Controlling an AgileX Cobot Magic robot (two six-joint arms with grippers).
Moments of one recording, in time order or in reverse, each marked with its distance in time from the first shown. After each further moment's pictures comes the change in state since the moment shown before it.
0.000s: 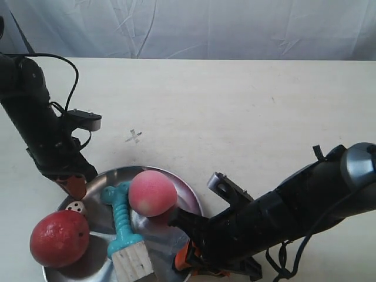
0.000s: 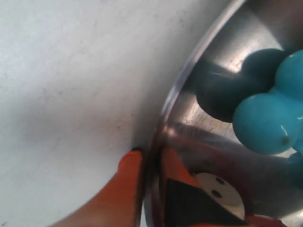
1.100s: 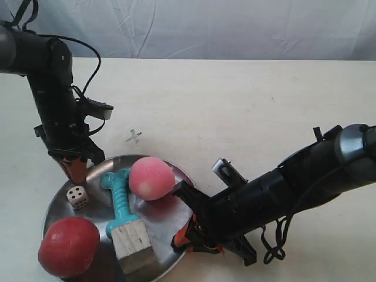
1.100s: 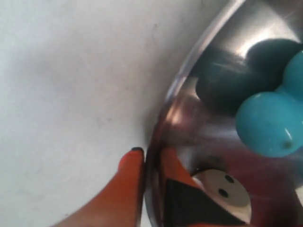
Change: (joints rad) left arm -0.059 0.121 -0.262 0.181 0.207 -0.153; right arm -0.113 0.046 -0.086 -0.068 0.128 0.131
